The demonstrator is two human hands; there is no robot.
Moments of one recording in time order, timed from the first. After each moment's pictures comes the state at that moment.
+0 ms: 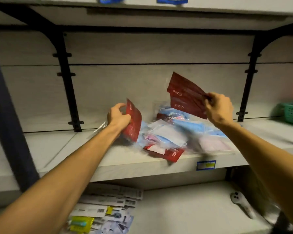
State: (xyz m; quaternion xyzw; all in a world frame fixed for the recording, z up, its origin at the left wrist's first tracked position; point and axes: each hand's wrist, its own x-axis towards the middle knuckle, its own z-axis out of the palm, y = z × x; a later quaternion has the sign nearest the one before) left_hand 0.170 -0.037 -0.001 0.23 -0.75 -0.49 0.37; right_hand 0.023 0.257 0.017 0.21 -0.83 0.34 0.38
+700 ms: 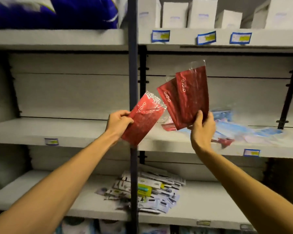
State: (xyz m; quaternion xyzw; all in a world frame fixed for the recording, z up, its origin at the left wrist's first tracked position) left_hand 0.505 -0.134 -0.001 0.16 -0.73 -0.51 0.43; right_hand 0.354 0.077 -0.024 0.19 -0.63 0.70 0.27
